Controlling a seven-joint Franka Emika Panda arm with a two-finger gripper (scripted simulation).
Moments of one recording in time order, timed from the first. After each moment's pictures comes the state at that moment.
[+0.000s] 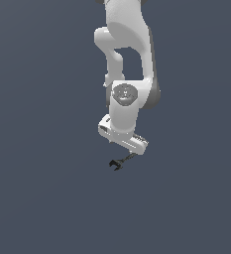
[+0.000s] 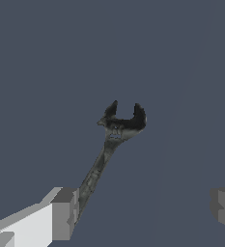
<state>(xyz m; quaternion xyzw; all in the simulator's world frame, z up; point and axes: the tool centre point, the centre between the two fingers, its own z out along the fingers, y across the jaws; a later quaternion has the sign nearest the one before) 0.016 0.026 0.110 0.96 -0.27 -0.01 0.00</state>
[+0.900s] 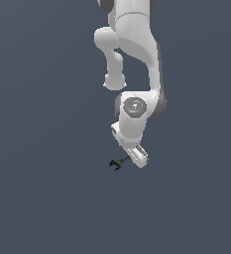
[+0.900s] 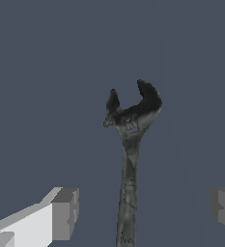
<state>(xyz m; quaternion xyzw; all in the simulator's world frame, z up) 0.027 0.057 0.071 0.88 -0.47 0.00 0.00</state>
